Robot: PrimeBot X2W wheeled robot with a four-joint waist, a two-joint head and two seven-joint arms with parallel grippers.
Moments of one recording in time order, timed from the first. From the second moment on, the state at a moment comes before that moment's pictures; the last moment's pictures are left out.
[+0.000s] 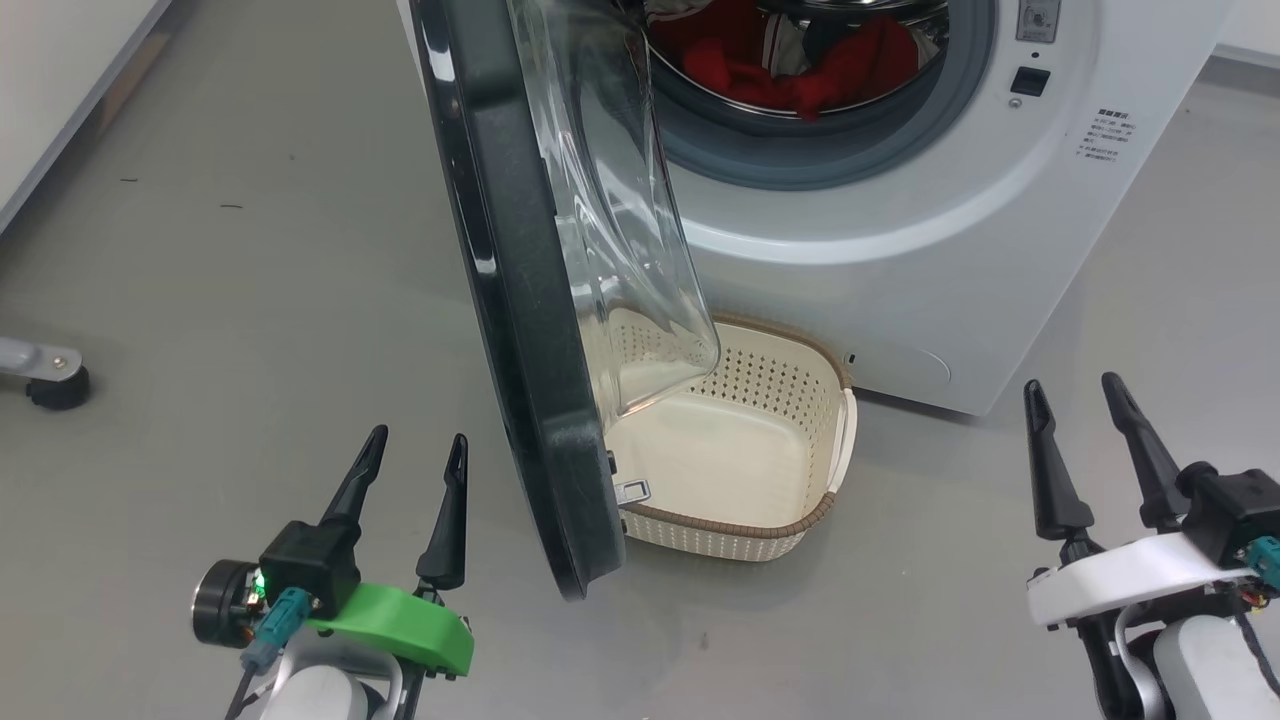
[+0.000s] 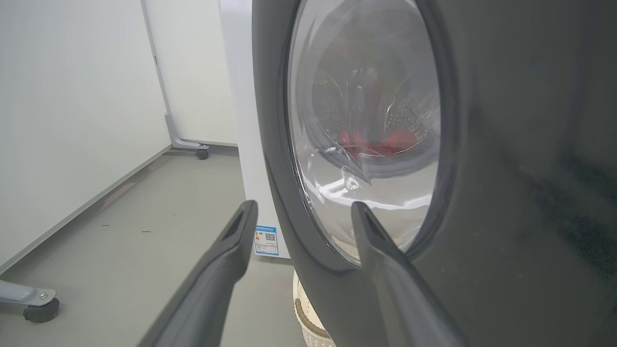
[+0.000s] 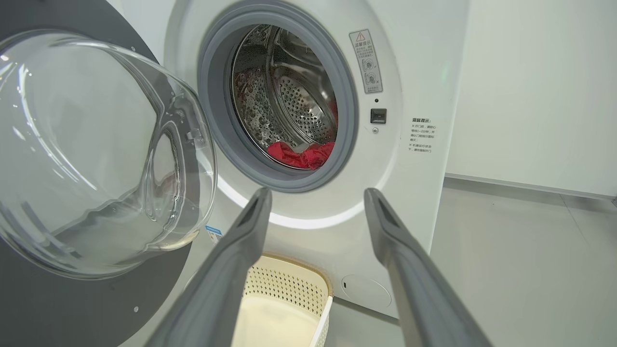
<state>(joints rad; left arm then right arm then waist) -0.14 0.03 -0.27 0.25 -0.30 0.01 -0.26 -0.05 -0.26 0.19 0.12 0.46 0.00 -0.26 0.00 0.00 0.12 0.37</state>
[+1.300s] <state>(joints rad) -0.14 0.03 -0.28 0.27 -0.30 0.01 -0.26 0.02 -0.11 0.11 0.14 0.29 -0.01 -0.26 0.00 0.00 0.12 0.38</state>
